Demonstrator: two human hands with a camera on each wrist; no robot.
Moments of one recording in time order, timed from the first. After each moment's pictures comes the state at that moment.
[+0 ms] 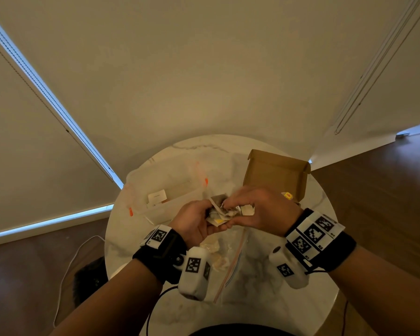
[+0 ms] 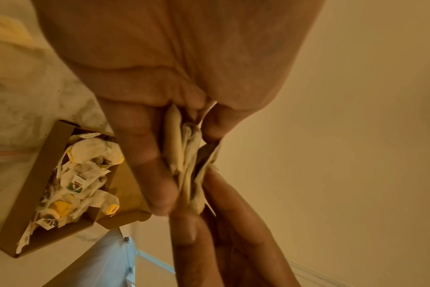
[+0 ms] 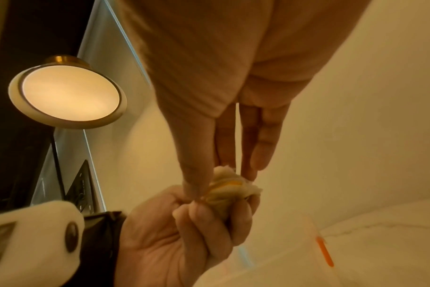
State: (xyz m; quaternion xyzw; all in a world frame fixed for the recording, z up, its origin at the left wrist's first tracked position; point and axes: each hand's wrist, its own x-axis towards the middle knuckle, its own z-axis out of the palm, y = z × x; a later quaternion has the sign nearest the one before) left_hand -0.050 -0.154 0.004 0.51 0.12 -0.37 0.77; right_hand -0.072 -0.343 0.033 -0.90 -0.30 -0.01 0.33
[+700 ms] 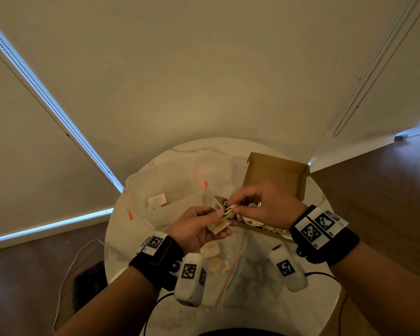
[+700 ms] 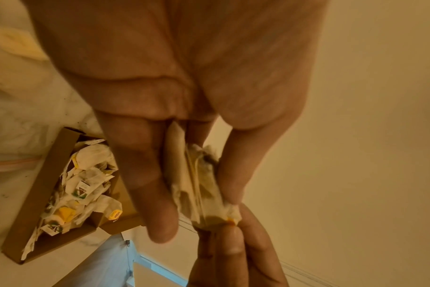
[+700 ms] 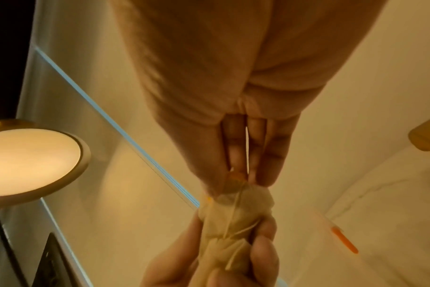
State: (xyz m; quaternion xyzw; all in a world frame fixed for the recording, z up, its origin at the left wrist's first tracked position) left_hand -0.050 -0.145 -0.004 0.49 0.03 -0.41 0.77; right_hand -0.063 -0.354 0.040 -0.87 -0.18 0.06 0.46
